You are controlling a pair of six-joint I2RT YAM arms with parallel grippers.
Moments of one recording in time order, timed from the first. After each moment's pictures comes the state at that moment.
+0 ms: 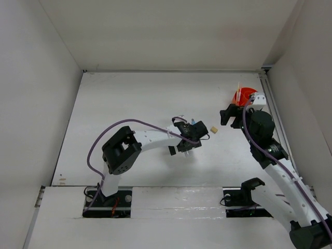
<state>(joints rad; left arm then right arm) -1.08 1.92 1.42 -0.82 -0.38 -1.32 0.33 0.75 0.74 -0.19 0.18 0.26</state>
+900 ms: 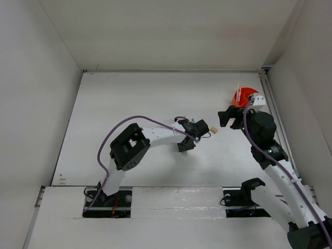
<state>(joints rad) -1.05 2.05 1.51 -0.86 -0.33 -1.27 0.29 0.73 0.70 -0.15 0.05 0.26</state>
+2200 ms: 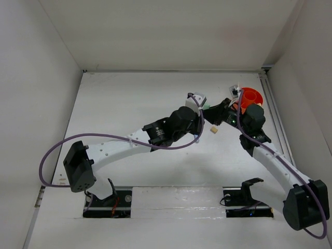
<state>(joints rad) -1.11 1.49 1.27 -0.16 -0.31 -0.40 0.27 1.04 0.64 0.43 -0.64 0.56</state>
